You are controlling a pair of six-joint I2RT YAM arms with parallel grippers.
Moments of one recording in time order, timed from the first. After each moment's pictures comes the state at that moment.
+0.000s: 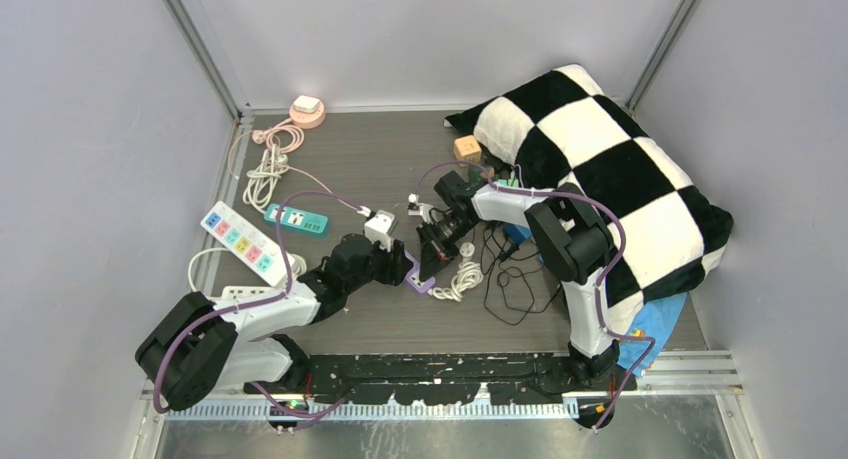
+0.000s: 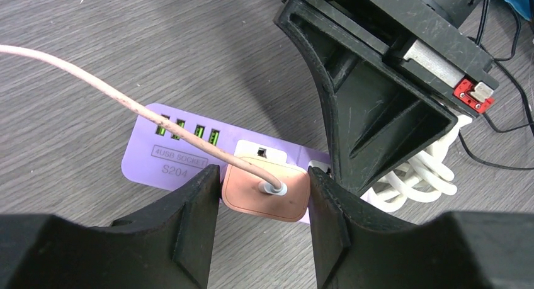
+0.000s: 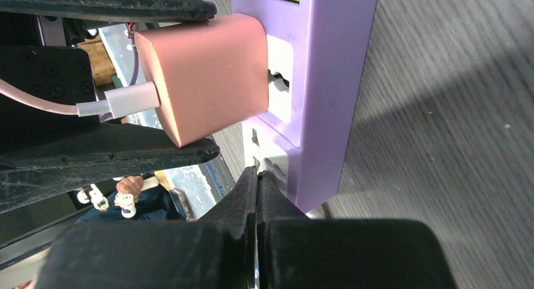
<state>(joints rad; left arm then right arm) -0.73 1.19 0.37 0.36 -0.04 -0.30 0.64 2.08 1.35 -0.62 -0.93 0.09</state>
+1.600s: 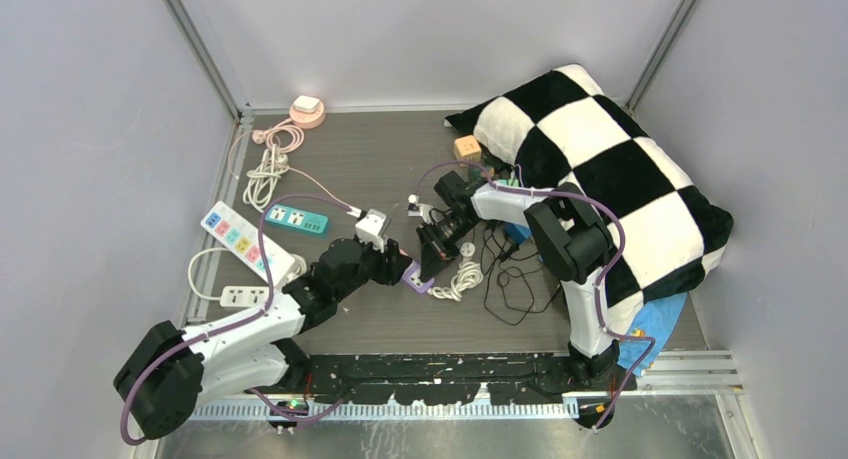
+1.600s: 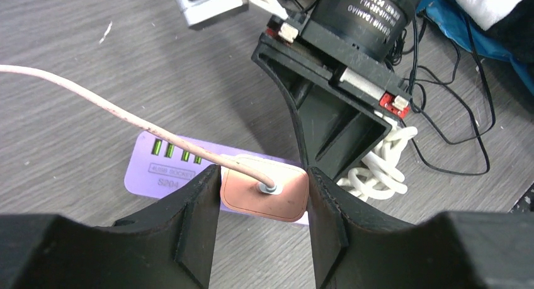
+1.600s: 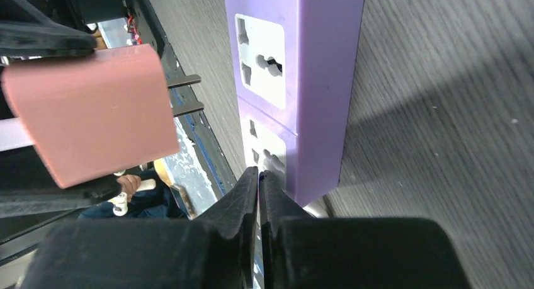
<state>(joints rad) -0.77 1.00 0.38 0.28 -0.08 -0.29 0.64 2.09 1.36 -0.65 -0.93 0.07</state>
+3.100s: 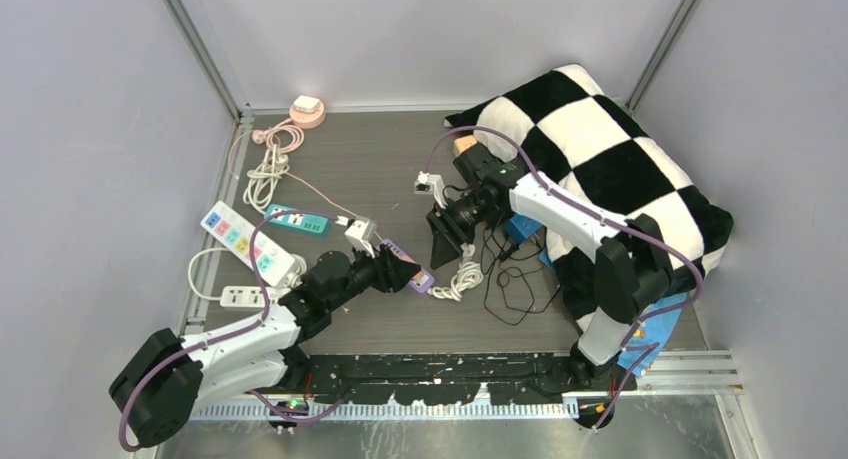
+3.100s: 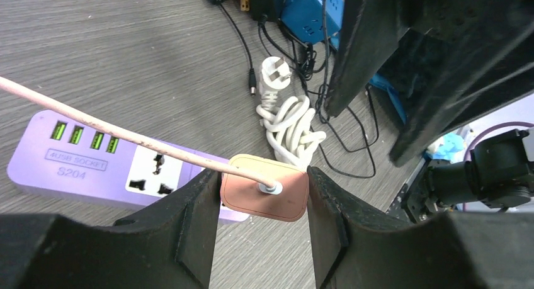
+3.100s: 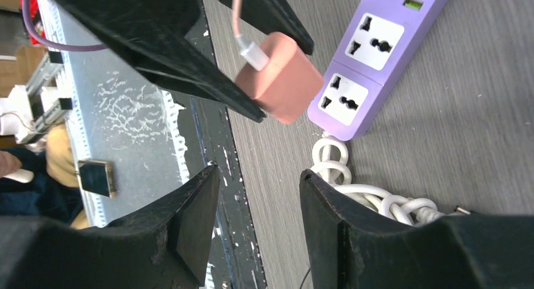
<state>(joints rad) -0.77 0.94 0.24 0.48 0.06 -0.58 0.63 1.74 1.37 -0.84 -0.85 -0.25</state>
